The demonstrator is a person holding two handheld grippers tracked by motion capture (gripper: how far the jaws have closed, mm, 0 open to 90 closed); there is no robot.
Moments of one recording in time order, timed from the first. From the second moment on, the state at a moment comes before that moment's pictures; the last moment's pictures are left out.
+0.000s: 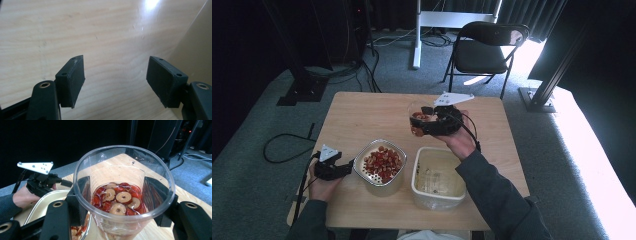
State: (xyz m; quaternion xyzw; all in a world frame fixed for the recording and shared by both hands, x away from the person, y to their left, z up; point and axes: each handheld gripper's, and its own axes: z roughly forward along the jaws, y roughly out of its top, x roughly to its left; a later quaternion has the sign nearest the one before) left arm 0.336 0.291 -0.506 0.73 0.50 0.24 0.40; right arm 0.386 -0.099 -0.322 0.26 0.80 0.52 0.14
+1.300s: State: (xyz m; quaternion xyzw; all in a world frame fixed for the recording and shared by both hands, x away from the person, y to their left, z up) left arm 0.331 0.187 -0.401 0.76 0.25 0.19 0.57; right arm 0.377 -0.031 -0.321 0.20 0.81 0.55 0.06
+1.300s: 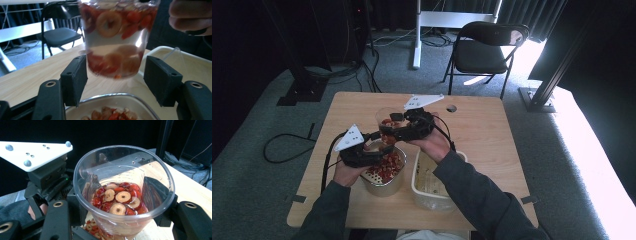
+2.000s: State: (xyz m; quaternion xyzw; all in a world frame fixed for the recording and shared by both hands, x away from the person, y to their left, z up) left arm 0.337 0.182 -0.404 0.76 0.25 0.20 0.57; right arm 0.374 -0.028 -0.322 0.19 0.81 0.55 0.05
